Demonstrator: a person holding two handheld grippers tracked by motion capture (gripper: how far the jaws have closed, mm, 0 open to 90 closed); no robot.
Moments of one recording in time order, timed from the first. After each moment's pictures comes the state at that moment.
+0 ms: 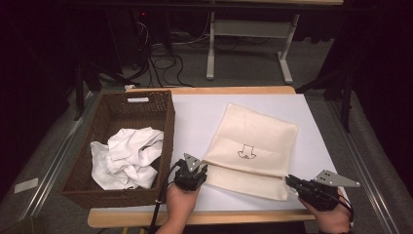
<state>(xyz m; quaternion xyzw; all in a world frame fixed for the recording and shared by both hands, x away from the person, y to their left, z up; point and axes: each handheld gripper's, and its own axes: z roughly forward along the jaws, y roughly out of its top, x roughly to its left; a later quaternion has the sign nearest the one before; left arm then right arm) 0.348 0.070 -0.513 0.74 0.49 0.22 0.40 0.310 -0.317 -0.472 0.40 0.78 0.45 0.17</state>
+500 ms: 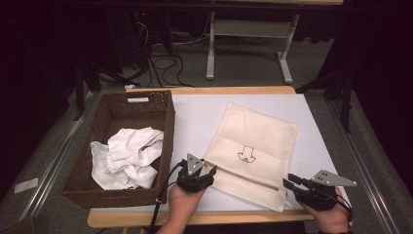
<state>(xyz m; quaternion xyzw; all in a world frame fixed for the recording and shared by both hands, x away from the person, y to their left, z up) 0.340 0.064 -0.504 0.74 0.44 0.20 0.46 0.311 -0.314 -0.475 0.40 0.78 0.44 0.17</state>
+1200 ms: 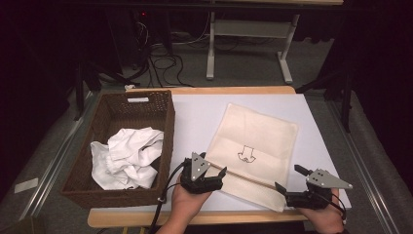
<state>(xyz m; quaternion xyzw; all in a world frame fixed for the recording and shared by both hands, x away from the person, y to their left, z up) 0.325 0.053 -0.466 0.73 0.39 0.24 0.50 0.311 -0.297 -0.469 0.36 0.78 0.46 0.23</state>
